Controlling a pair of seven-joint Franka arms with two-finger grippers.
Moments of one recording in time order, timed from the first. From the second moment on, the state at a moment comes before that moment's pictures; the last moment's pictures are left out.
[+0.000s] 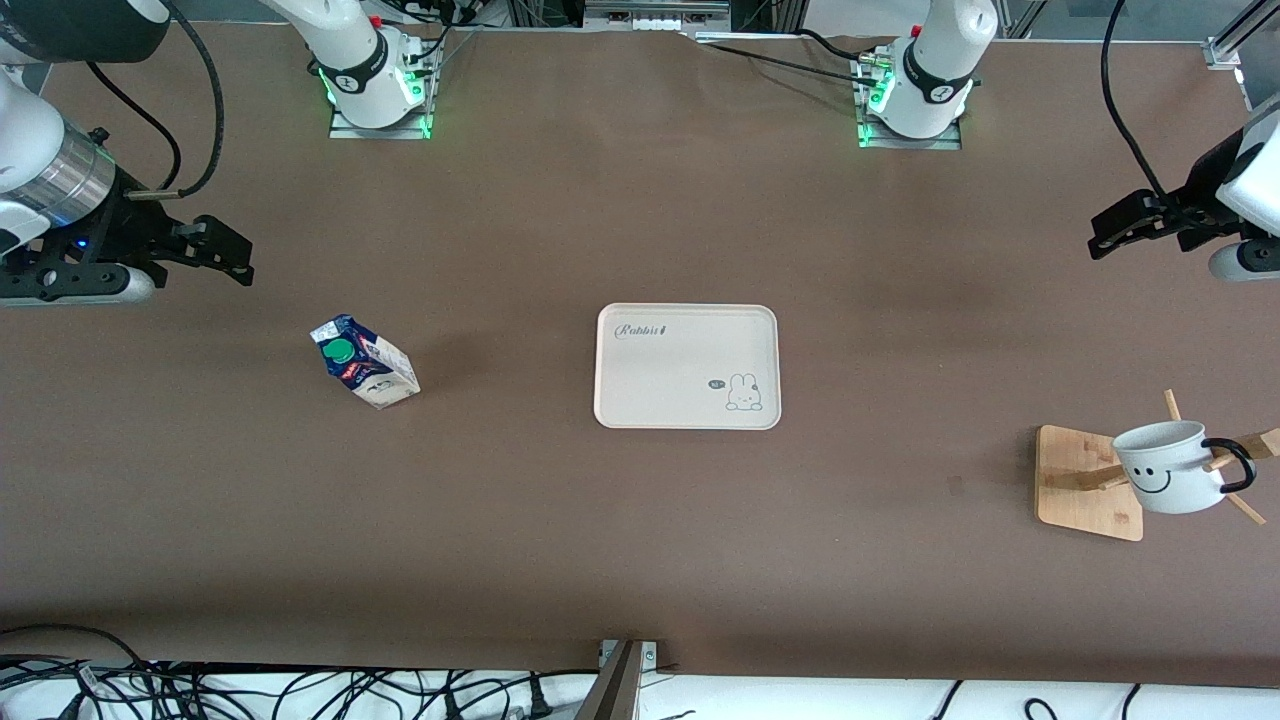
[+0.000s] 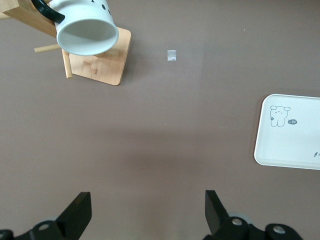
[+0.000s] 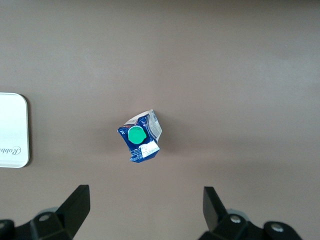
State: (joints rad) left arm -0.19 0.02 0.18 -1.56 0.02 1.53 -0.11; right arm 0.25 0.07 -0.14 -1.58 0.01 1.67 0.08
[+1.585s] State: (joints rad) left arm -0.20 0.02 0.16 -1.74 0.02 1.79 0.00; right arm 0.29 0.40 -0.13 -1.62 0.01 1.80 0.03
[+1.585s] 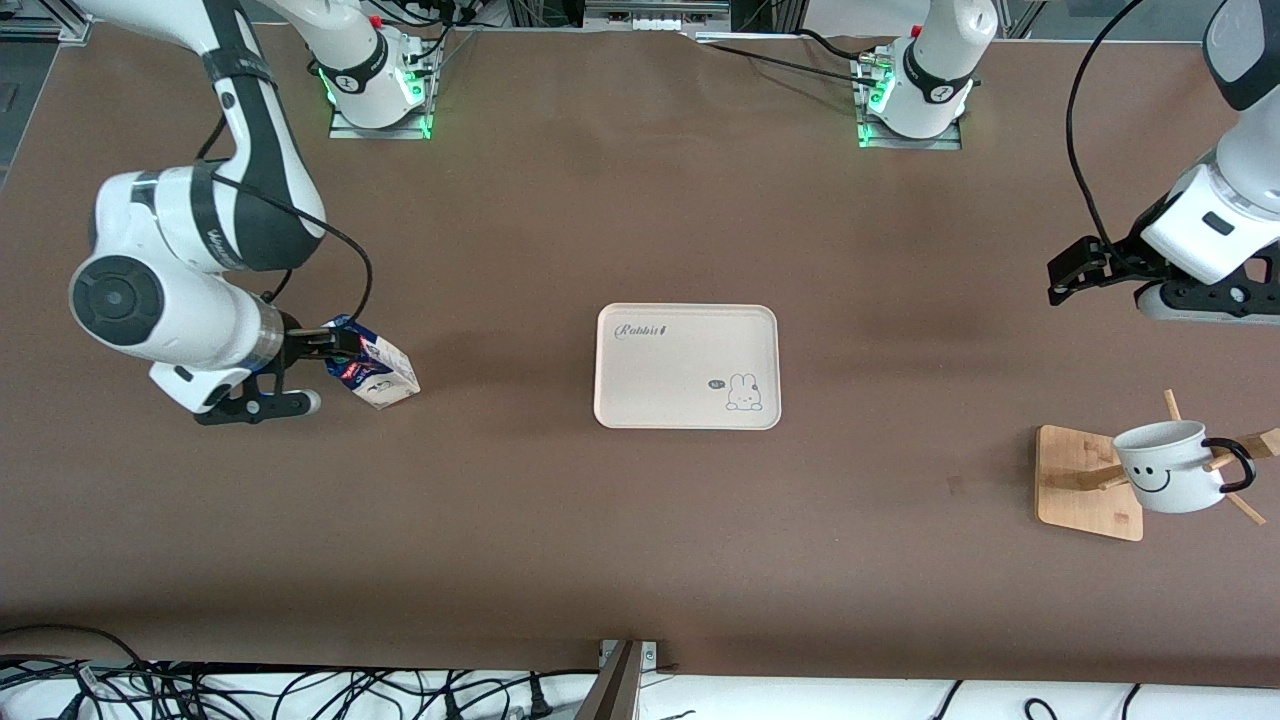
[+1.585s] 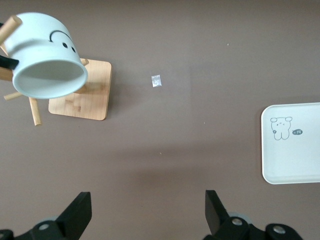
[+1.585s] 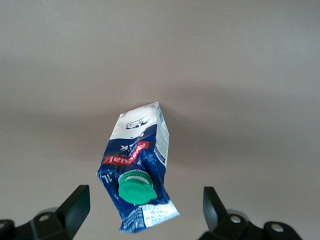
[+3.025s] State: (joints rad) left arm -0.09 0.03 0.17 -2.01 -0.04 2.64 0.02; right arm 0.36 0.38 -0.04 -1.64 0.16 1.84 0.12
